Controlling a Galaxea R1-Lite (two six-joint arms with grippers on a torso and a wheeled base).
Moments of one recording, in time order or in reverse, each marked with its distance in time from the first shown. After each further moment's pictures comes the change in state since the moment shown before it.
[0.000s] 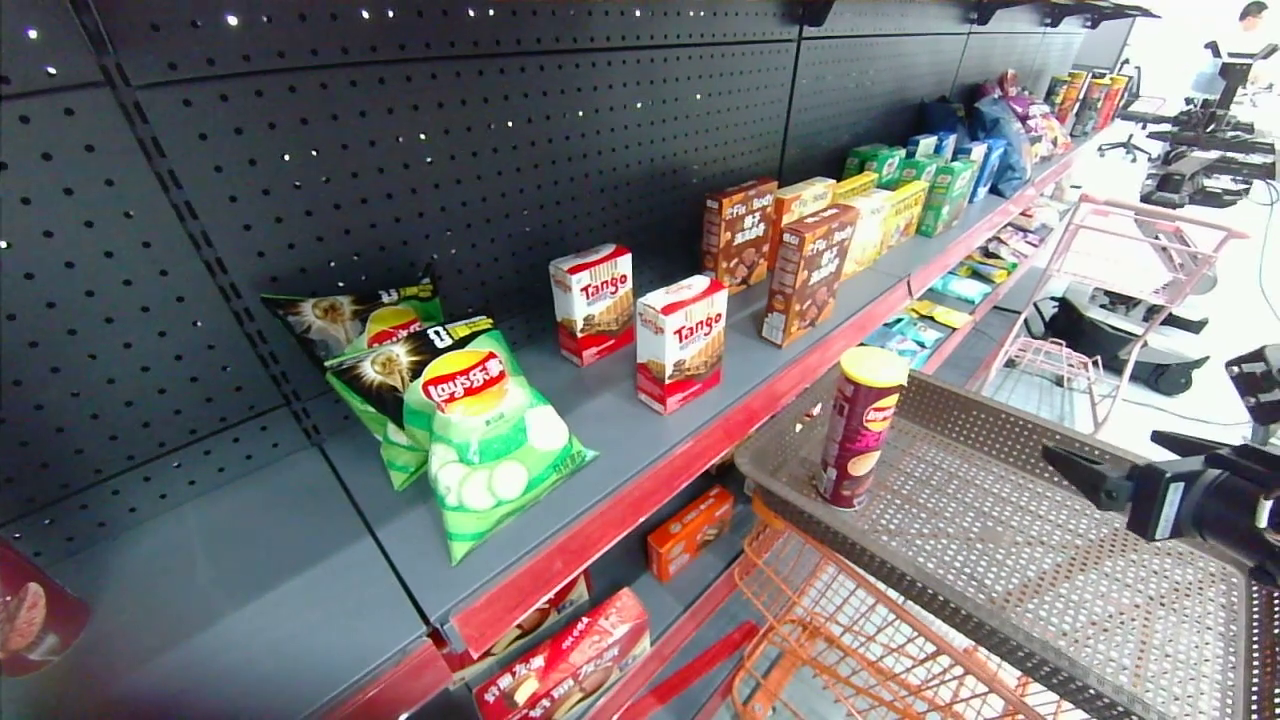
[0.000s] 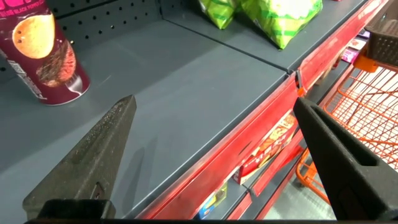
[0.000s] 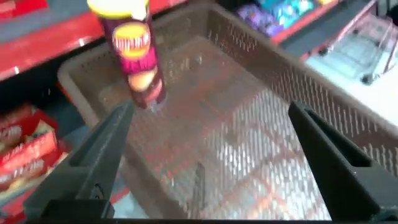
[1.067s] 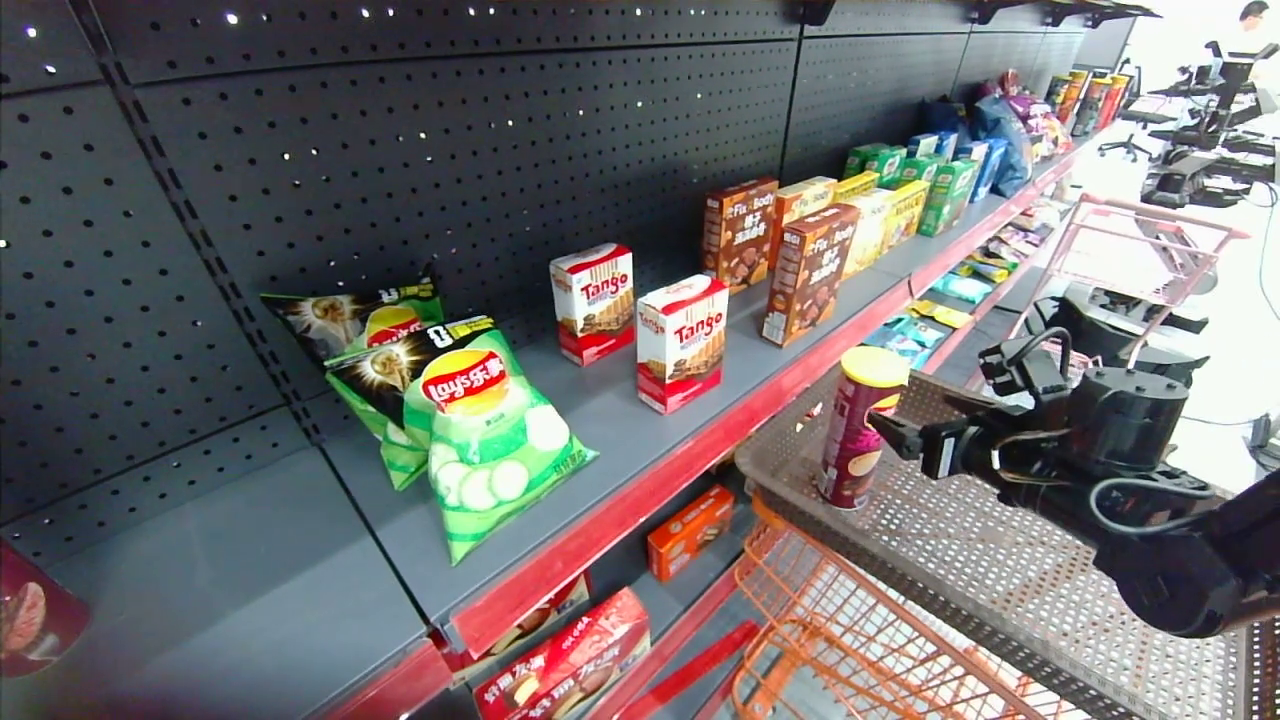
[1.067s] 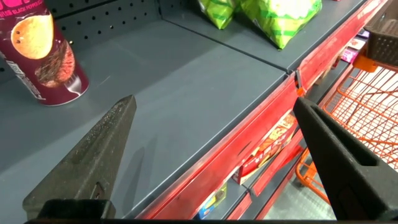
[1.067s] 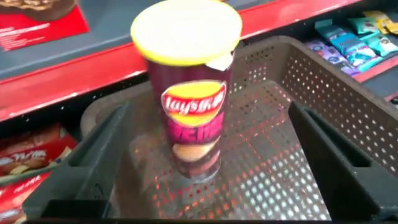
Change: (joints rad) left arm 0.000 0.000 0.000 0.000 0.000 0.000; right arm 0.135 0.588 -0.261 -0.413 0.101 0.017
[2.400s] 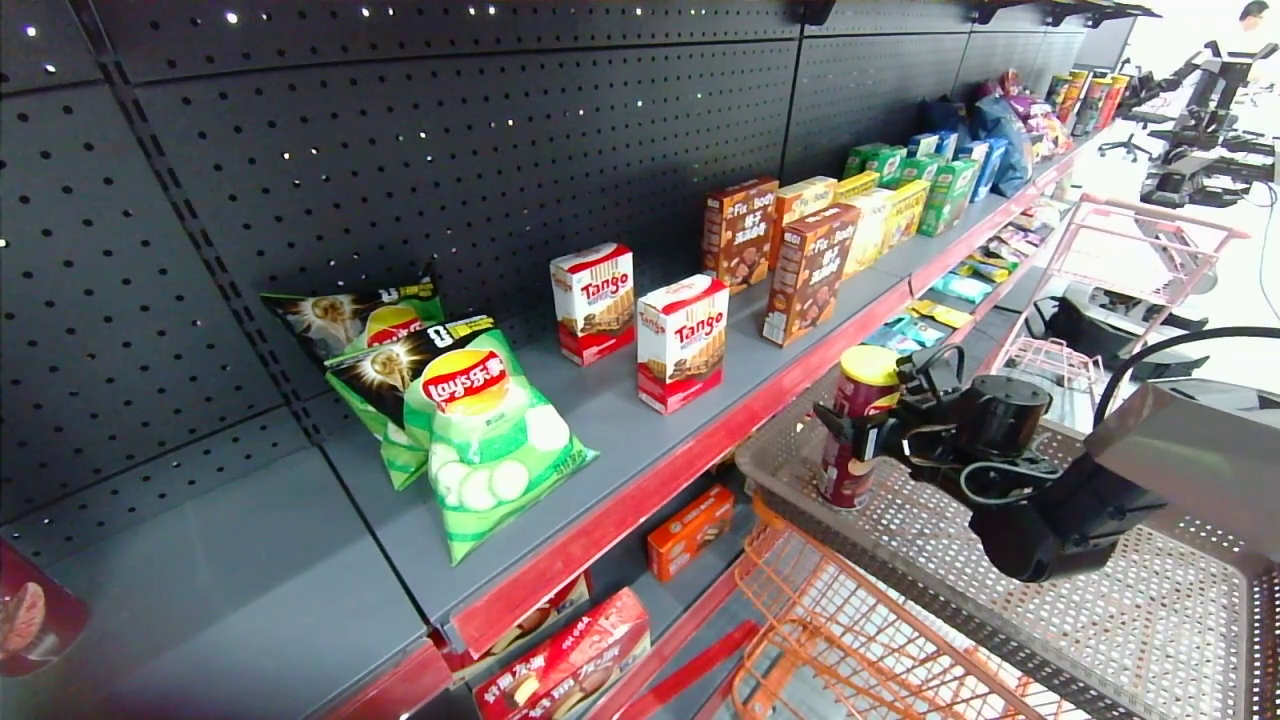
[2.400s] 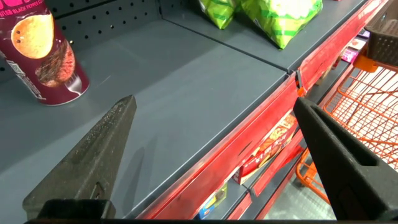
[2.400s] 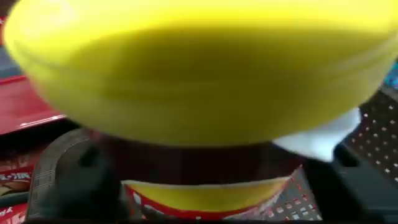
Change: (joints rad) left arm 0.000 0.000 0.000 0.000 0.000 0.000; right arm 0.004 0.346 -0.347 -0.083 0.114 0.000
